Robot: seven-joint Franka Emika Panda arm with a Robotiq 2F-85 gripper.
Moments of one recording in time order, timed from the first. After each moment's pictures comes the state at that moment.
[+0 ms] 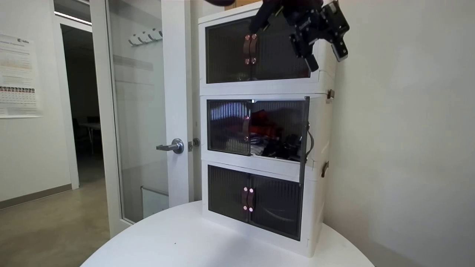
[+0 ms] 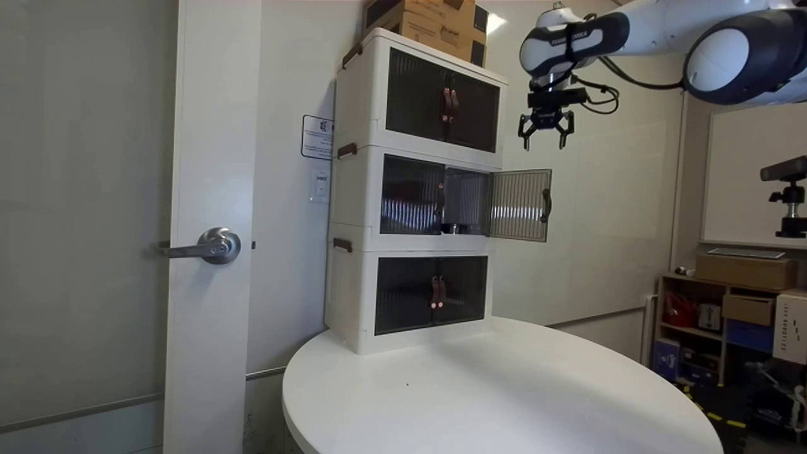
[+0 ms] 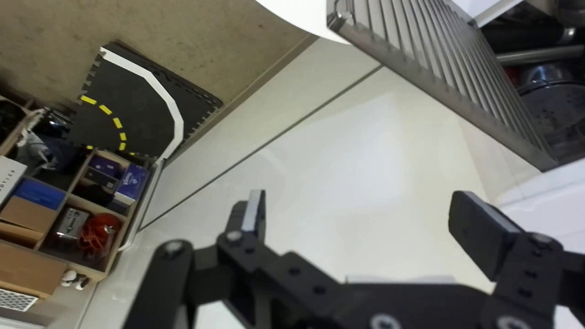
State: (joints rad) arm -0.16 0.61 -0.27 -0.67 -0.16 1.73 0.49
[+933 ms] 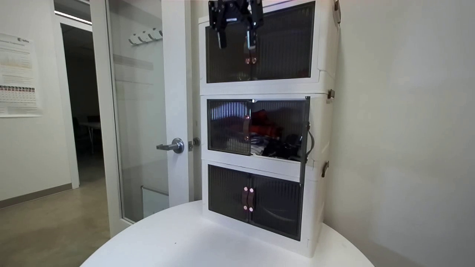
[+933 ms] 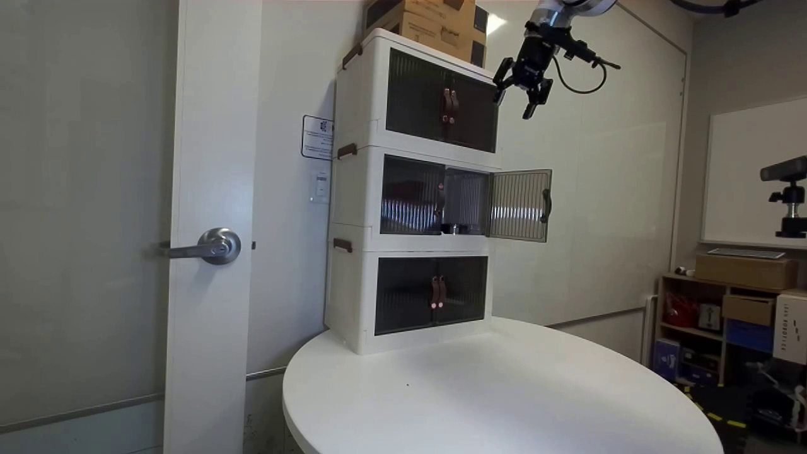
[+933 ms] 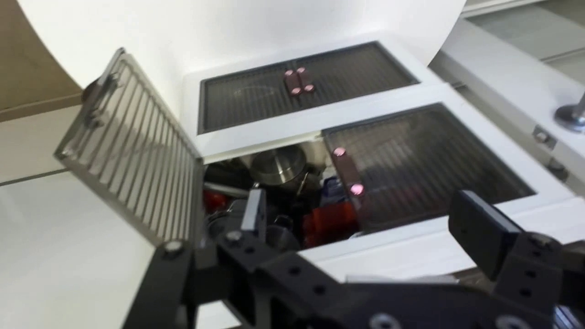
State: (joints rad) arm -0.15 0.27 -0.03 -1.02 0.15 1.67 0.08
